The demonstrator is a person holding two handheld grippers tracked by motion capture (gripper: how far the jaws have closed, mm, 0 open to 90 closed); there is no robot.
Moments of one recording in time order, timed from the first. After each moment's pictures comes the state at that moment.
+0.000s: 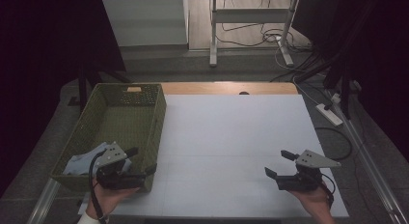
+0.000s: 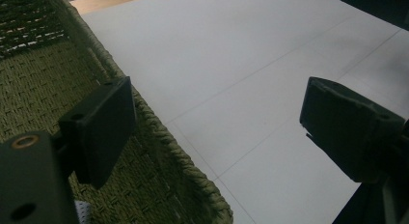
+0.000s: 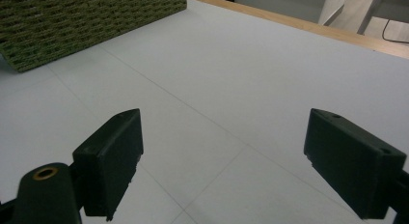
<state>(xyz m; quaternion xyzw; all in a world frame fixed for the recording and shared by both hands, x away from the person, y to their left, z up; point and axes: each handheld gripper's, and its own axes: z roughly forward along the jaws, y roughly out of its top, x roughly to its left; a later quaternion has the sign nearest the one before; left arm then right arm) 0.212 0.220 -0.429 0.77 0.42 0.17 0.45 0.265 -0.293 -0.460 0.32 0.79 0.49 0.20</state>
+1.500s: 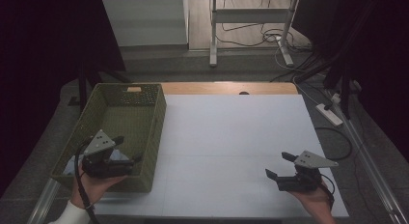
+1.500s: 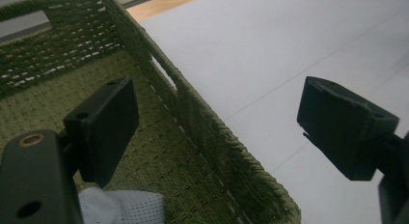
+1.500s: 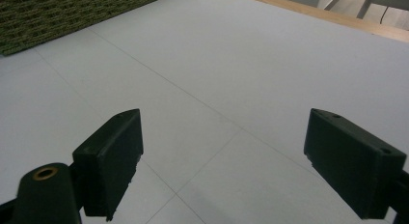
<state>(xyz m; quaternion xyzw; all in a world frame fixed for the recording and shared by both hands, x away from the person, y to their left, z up) 0.224 0.246 -0.400 0.78 0.43 0.22 0.41 0.267 -0.296 -0.468 0.33 0.80 0.46 0.20</state>
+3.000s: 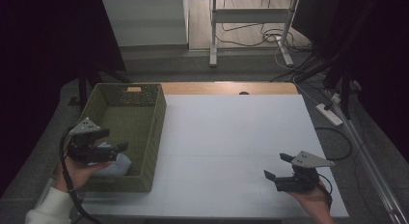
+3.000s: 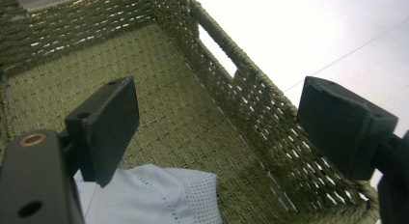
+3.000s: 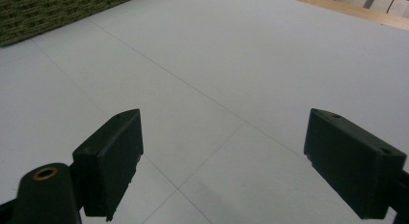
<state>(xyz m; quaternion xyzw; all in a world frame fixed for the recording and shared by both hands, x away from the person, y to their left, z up) 0.256 0.295 -0.398 0.78 0.47 0.18 0.37 0.269 -0.293 -0.472 0.33 0.81 0.45 0.19</state>
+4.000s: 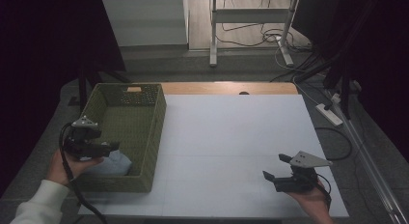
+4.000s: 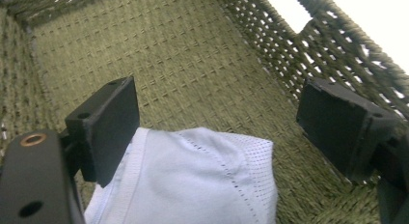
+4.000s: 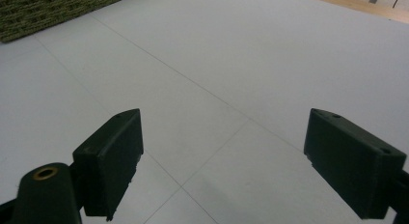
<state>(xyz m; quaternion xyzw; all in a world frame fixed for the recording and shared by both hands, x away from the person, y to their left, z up) 0.282 0.324 -0.416 0.80 0.50 0.16 0.29 0.270 -0.291 -0.474 0.33 0.81 0.45 0.18</state>
